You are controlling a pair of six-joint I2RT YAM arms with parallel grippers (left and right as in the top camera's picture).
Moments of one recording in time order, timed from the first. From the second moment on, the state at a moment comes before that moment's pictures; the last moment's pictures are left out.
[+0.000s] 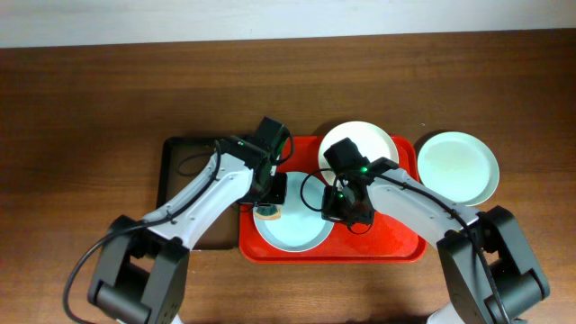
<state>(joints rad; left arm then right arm) -0.53 1.80 1.26 -0.91 0.08 -0.38 0.47 1.74 0.98 -0.70 -0.20 0.68</state>
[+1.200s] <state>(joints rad) -0.49 1.75 1.31 -0.89 0.23 -0.31 0.46 1.74 0.98 -0.70 -0.21 0.68</state>
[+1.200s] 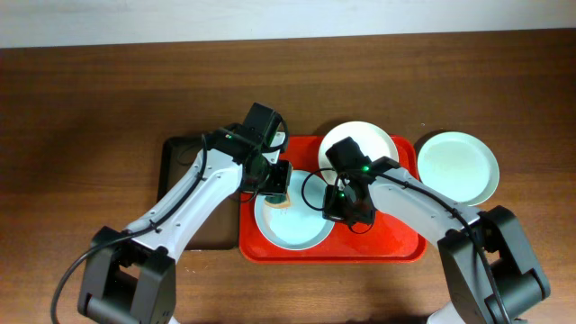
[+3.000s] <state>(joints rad) -0.48 1.84 1.09 -0.64 0.19 -0.34 0.46 1.74 0.98 -0.68 -0.22 0.65</state>
